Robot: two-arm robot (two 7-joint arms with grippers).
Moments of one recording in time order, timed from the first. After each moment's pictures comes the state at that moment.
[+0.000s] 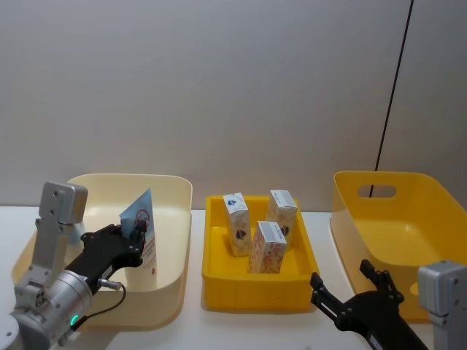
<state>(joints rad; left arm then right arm) -0.41 0.27 0.34 -1.40 -0.40 0.13 -0.15 -0.01 0.34 -0.23 -1.77 0.29 0.03 0.07</state>
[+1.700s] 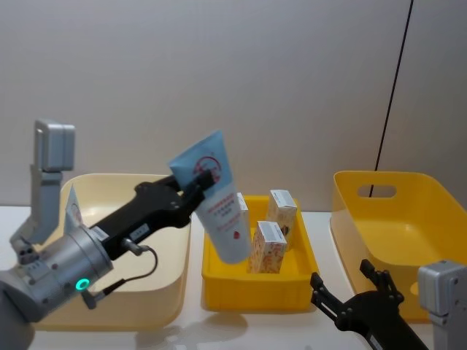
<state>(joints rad) -0.47 0.29 0.33 -1.55 -0.72 0.17 -0.55 -0.01 0.34 -0.23 -1.77 0.29 0.03 0.07</state>
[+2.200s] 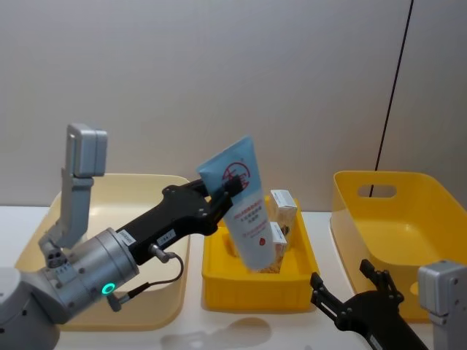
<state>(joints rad) -0.49 0.27 0.39 -1.54 -0.70 0.14 -0.56 -0.01 0.34 -0.23 -1.77 0.29 0.03 0.07</state>
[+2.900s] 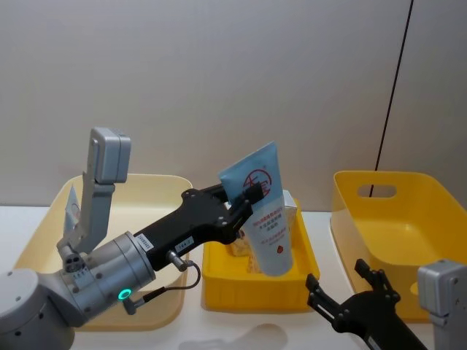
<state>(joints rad) -0.50 0.27 0.44 -1.54 -0.68 0.11 -0.58 -0.02 0.35 -0.23 -1.78 0.30 0.04 0.10</state>
